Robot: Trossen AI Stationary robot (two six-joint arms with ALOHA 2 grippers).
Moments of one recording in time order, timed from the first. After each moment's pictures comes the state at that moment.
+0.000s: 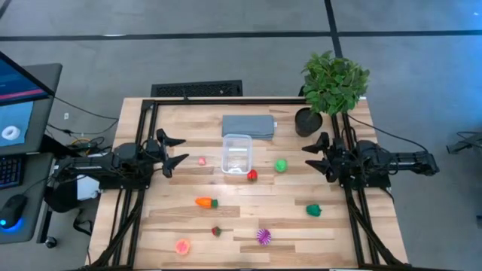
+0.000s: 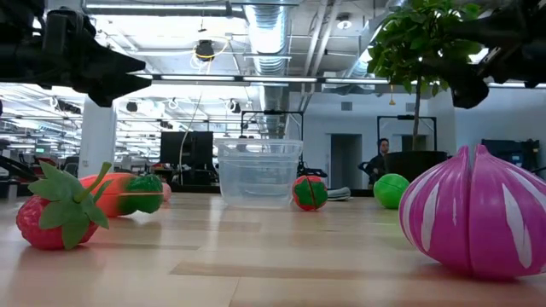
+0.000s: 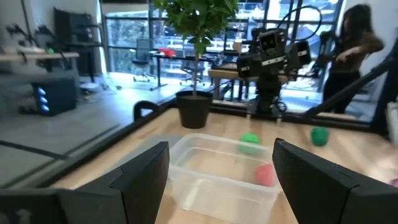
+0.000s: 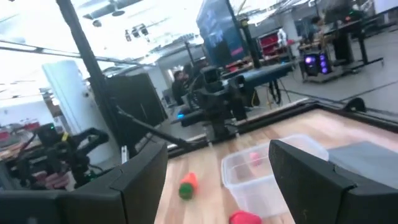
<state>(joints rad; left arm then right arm) 0.05 0.01 0.01 0.05 -0.22 -0.04 0.01 0.02 0.02 0.16 0.01 0.30</state>
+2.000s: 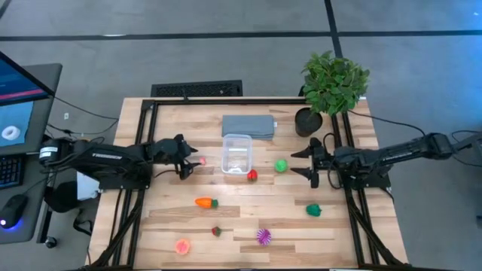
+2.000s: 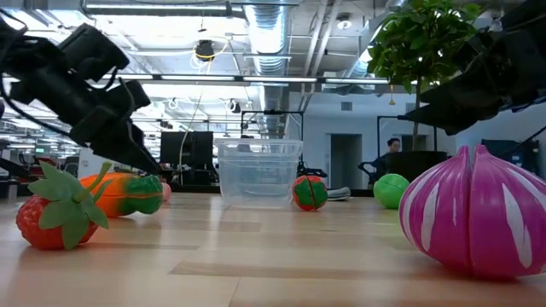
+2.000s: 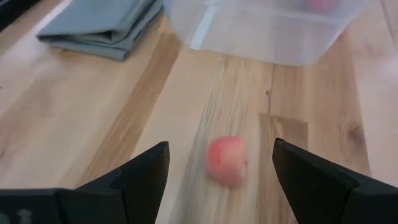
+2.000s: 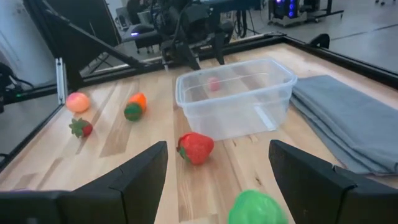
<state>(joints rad) 0.24 0.96 0.15 0.18 -0.02 0.00 0.10 0.57 0.01 0.35 0.16 0.18</state>
